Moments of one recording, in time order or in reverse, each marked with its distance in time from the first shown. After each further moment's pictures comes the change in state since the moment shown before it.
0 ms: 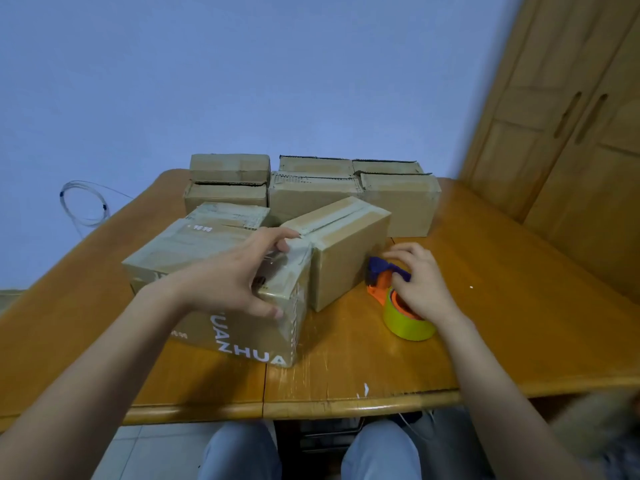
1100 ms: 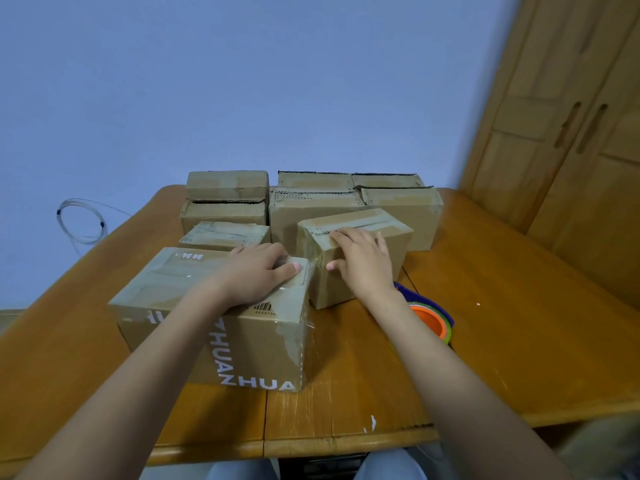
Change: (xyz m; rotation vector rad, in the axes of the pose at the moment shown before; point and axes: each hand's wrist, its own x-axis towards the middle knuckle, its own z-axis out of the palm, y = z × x) left_hand 0.061 -0.007 0.000 0.303 0.163 -0.250; right_hand 0.071 -0.064 0.047 -0.302 0.022 -0.138
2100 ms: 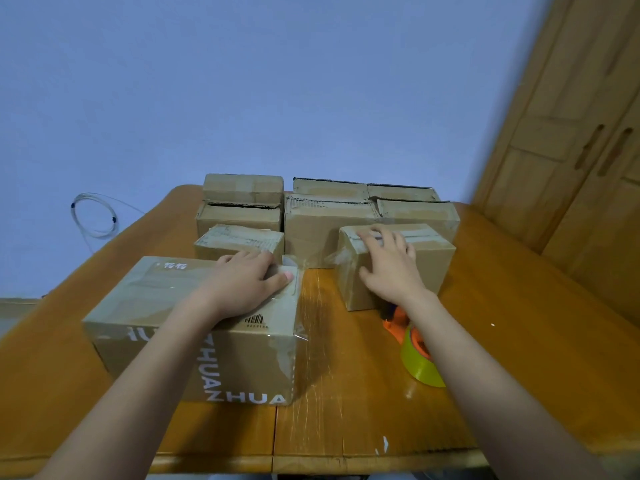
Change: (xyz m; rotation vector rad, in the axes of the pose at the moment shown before) left_hand -0.015 -0.026 -0.007 0.042 0.000 -0.086; right_hand 0.016 0.024 -0.008 -0.081 -0.115 -0.007
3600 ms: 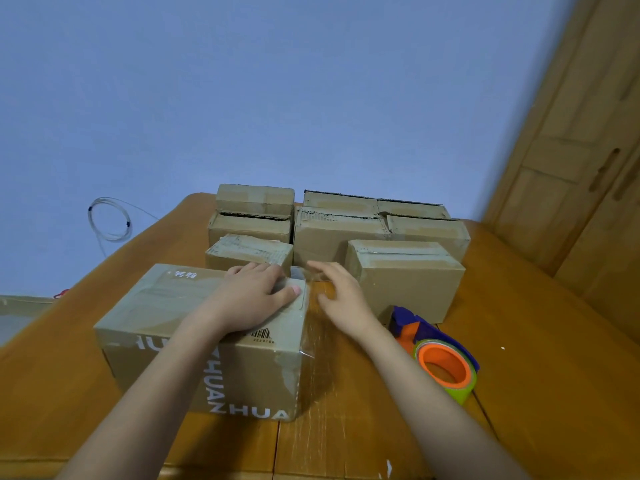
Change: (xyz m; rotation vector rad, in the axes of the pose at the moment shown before) left_hand -0.004 0.003 0.000 0.024 0.019 -0.007; right_hand -0.013 -0.074 0.021 0.759 -0.062 -0.102
